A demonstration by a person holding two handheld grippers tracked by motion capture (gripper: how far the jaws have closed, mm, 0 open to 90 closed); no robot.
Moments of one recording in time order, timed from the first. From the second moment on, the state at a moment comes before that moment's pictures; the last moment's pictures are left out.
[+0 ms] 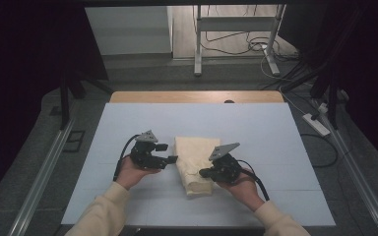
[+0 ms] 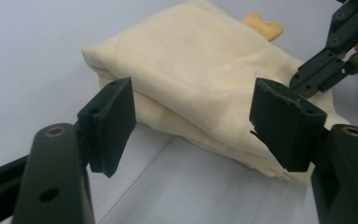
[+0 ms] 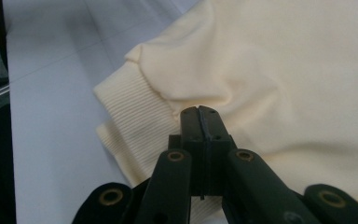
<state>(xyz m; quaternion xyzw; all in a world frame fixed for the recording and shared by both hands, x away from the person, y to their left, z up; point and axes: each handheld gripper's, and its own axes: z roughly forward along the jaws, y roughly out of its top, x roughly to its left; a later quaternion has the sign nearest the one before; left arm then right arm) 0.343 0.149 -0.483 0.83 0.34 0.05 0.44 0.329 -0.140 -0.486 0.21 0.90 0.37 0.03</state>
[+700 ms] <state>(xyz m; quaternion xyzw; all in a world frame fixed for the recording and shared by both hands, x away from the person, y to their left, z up) 0.343 0.150 -0.485 0.83 0.34 0.05 0.44 0.323 -0.142 -0.497 0.21 0.90 0.38 0.02</state>
